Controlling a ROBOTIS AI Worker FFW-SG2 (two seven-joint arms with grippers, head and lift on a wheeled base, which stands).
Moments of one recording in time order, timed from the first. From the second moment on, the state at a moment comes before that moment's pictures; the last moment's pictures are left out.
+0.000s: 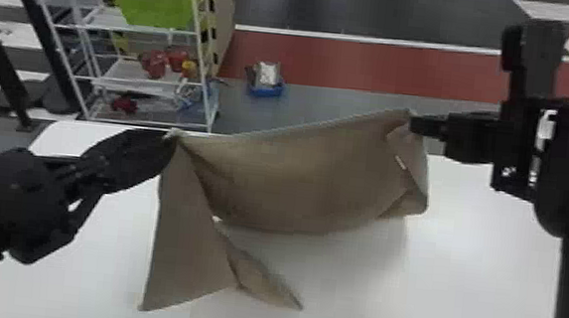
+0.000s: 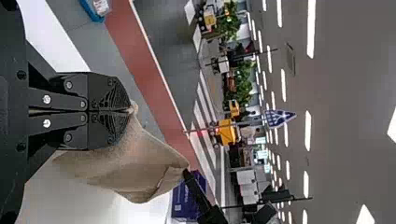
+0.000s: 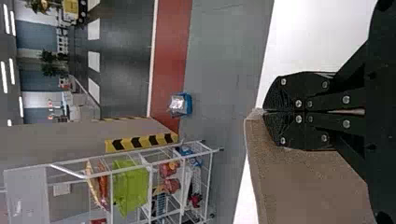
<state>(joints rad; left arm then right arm) 0.39 0.00 0.32 -2.66 -0.13 0.64 -0.98 -0.36 0.00 0.05 -2.15 0.28 1.42 0.52</state>
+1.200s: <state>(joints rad) 0.16 0.00 0.23 -2.54 -0.29 0.66 -0.96 -0.53 -0.25 -0.13 -1.91 0.08 1.19 0.52</state>
